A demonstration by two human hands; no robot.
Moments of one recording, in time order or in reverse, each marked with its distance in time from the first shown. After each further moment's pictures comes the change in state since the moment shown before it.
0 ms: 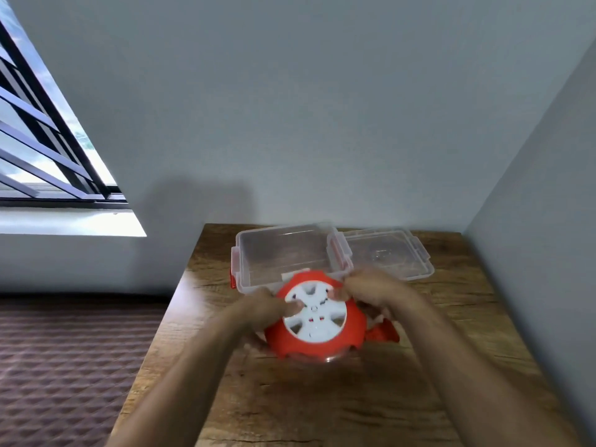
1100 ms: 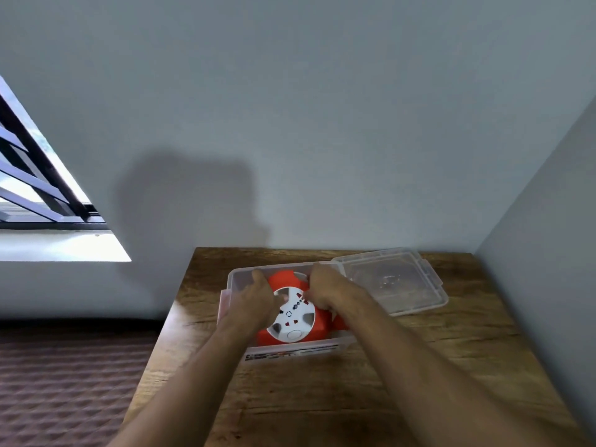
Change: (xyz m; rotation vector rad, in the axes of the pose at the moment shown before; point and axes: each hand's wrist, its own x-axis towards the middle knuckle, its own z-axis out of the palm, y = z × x) left_hand 0.120 0.029 -0.026 0.560 0.413 0.196; right_hand 0.123 -0.057 0.031 -0.594 0.189 -0.160
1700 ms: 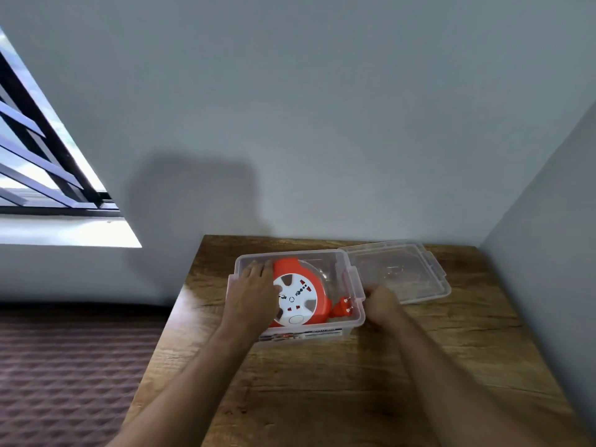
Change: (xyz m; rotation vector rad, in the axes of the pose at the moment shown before) left_hand -0.020 -0.028 0.012 0.341 0.299 0.292; right_hand -0.020 0.102 0.037 0.448 0.141 0.188
